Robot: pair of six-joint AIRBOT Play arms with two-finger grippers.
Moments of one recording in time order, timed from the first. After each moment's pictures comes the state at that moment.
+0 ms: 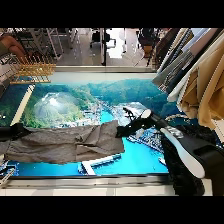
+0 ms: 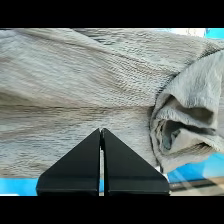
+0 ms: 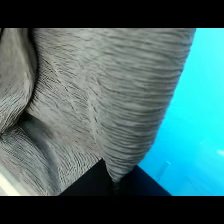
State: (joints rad) left arm 0.56 -1.15 1.05 0.96 -1.35 -1.13; right arm 0.23 -1.71 1.27 -0.80 1.16 1.25
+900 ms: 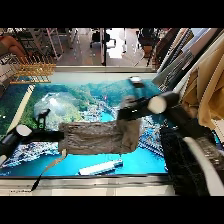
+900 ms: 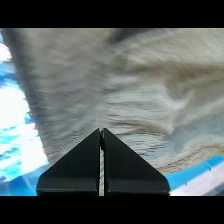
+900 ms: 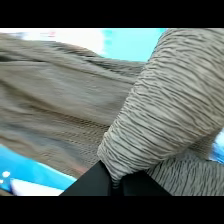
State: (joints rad) left arm 0.10 -1.19 0.83 1.03 -0.91 -1.16; right arm 0.52 -1.35 1.48 -1.37 1.14 1.74
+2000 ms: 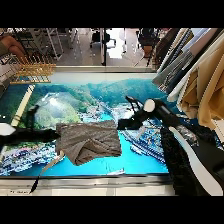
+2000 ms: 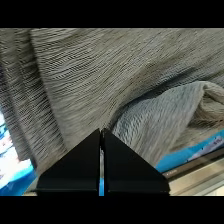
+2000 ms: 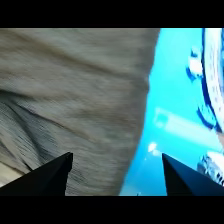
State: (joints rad) left arm 0.14 -1.10 0.84 0.92 -1.10 -1.10; right arm 0.28 -1.54 1.33 -1.04 1.23 1.50
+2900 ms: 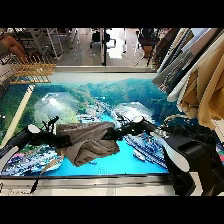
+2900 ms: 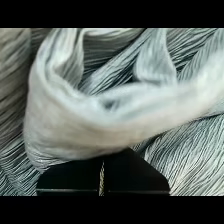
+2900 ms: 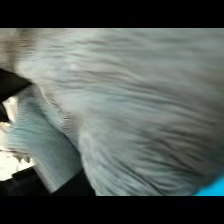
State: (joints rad) left arm 0.06 -1.42 0.83 0.91 -0.99 -1.15; right arm 0.35 -1.86 1.28 -0.34 1.13 1.12
